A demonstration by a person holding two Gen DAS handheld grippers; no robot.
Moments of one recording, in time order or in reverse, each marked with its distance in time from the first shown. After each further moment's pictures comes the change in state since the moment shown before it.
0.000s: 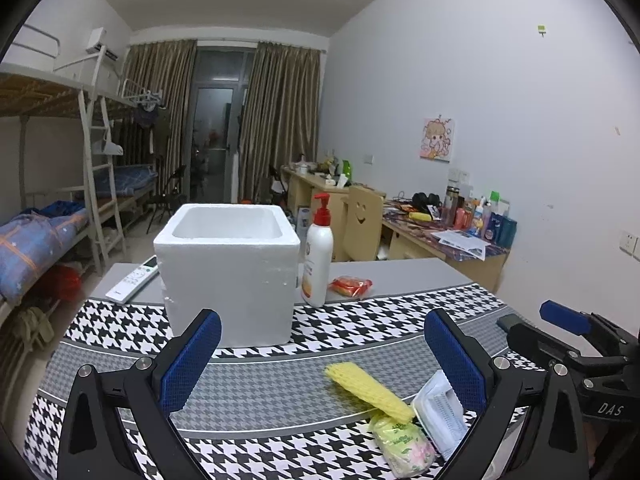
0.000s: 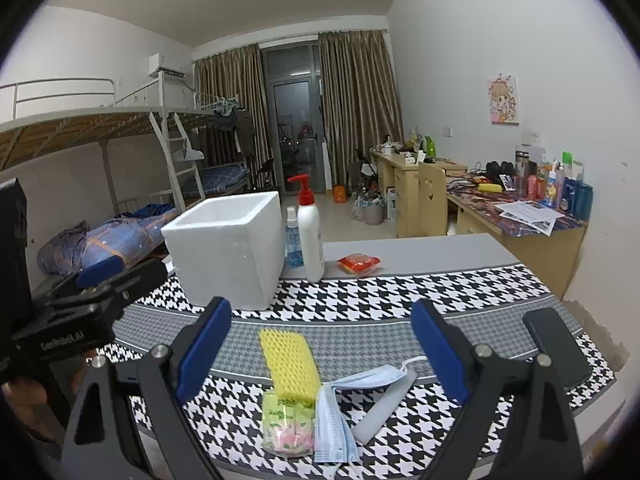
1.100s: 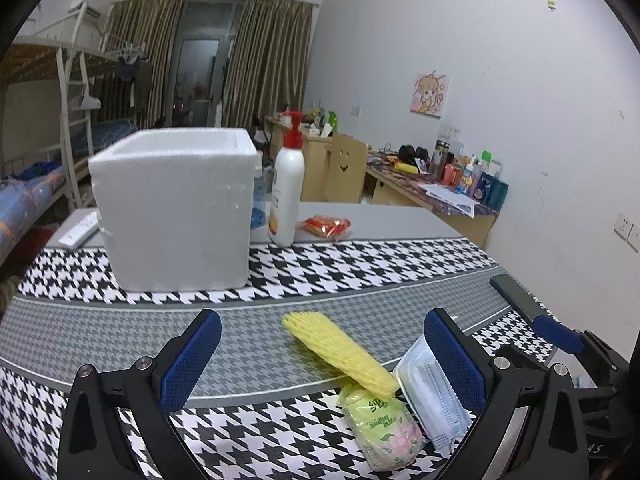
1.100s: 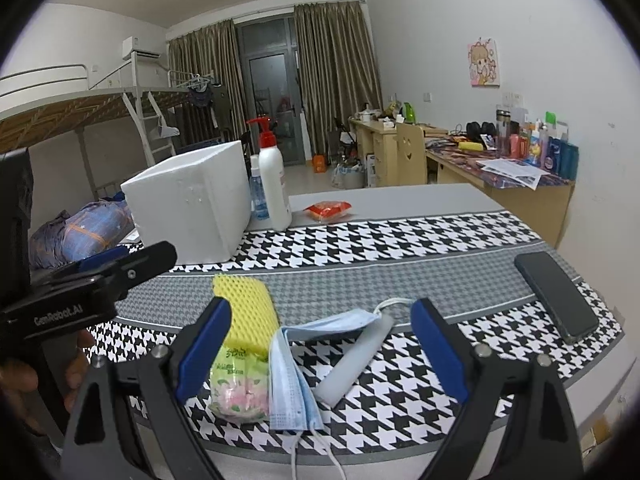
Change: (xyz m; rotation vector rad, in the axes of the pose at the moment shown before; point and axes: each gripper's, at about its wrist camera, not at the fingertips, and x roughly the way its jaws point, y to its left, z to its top) left arm 0.054 -0.017 -0.036 -0.040 0.194 -0.084; right arm 0.023 -0.027 -0.048 0.054 0.110 -0.063
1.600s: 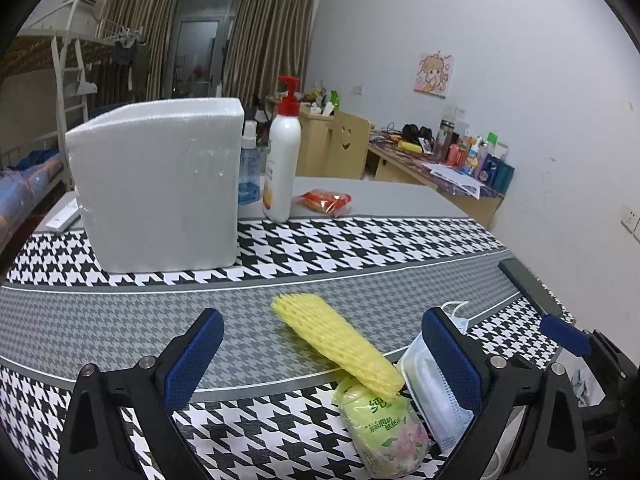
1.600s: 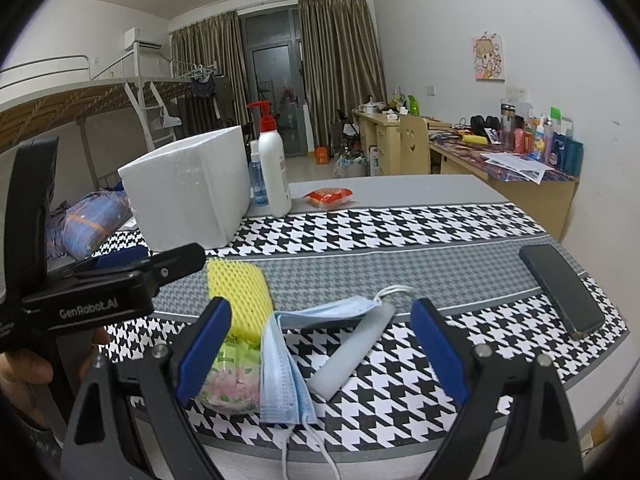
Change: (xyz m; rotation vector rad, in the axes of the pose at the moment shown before) left arm 0.031 -0.006 -0.005 -0.002 0.074 0.010; right arm 0.011 -0.003 -0.007 -0.019 0.031 0.007
